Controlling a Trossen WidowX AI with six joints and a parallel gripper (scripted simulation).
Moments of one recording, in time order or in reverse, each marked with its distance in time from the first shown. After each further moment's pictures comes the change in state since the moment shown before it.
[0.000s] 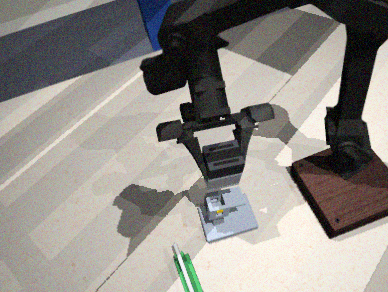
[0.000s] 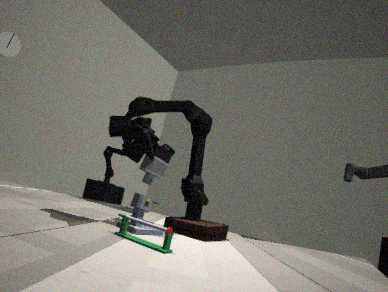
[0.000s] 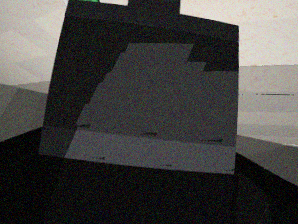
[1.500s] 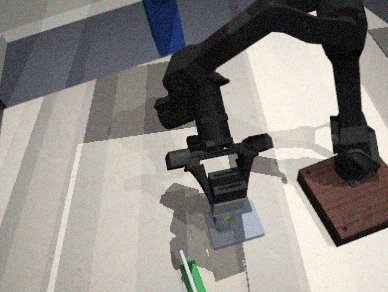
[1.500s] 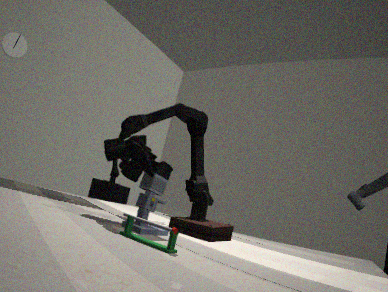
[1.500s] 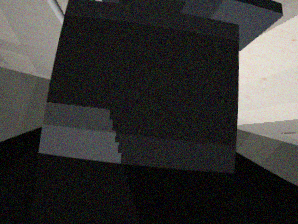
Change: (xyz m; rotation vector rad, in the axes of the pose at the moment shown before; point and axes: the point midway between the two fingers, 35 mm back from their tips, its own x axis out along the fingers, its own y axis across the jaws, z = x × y) arm 0.036 0.002 0.042 -0.037 0.129 0.002
